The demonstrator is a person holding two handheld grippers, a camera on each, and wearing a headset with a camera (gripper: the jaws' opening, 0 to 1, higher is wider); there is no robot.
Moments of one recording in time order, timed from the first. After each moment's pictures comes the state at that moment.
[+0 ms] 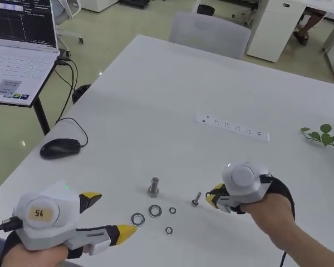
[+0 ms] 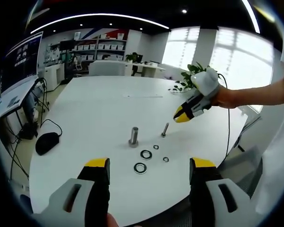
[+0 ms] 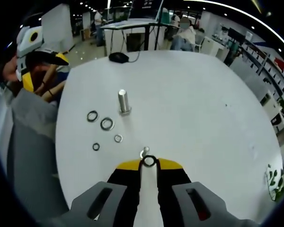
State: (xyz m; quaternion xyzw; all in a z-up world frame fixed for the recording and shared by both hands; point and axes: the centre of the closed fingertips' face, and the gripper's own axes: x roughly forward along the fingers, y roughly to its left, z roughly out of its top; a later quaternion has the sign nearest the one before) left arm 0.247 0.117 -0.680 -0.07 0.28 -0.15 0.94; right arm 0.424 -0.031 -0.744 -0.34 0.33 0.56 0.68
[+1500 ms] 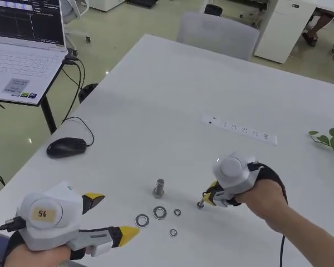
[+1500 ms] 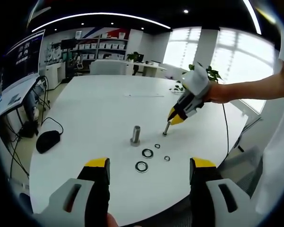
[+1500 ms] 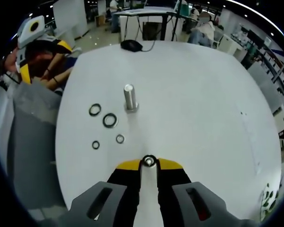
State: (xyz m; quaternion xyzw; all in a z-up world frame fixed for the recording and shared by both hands) left arm 0.244 0.122 -0.682 -0.07 0.29 -0.14 0.94; right arm 0.423 -0.008 -0.762 -0.39 0.35 0.59 0.62
